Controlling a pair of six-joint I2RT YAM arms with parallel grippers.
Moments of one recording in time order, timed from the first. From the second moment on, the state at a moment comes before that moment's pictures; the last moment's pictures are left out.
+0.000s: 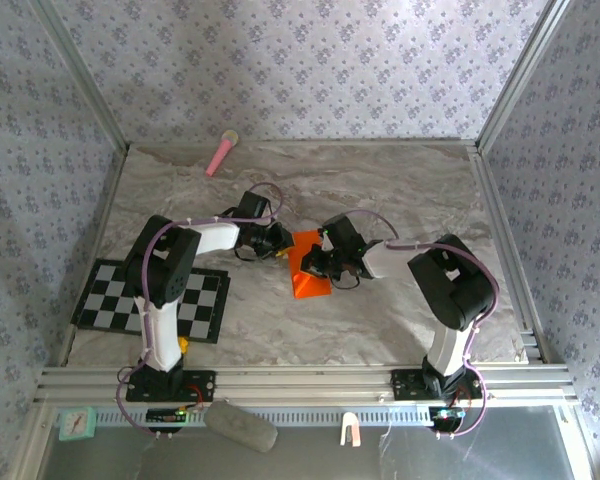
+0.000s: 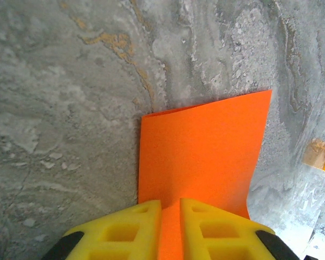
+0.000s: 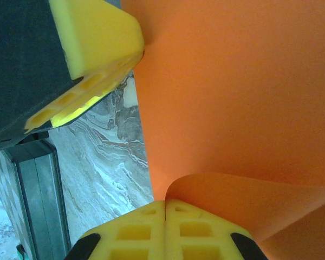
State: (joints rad) left arm -0.49 1.97 1.12 -0.13 0.50 -0.85; right arm 0.63 1.79 0.88 0.04 -0.44 0.89
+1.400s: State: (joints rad) left arm -0.49 1.97 1.12 -0.13 0.49 -0.86; right arm 0.64 1.85 0.93 0.00 -0.43 0.85
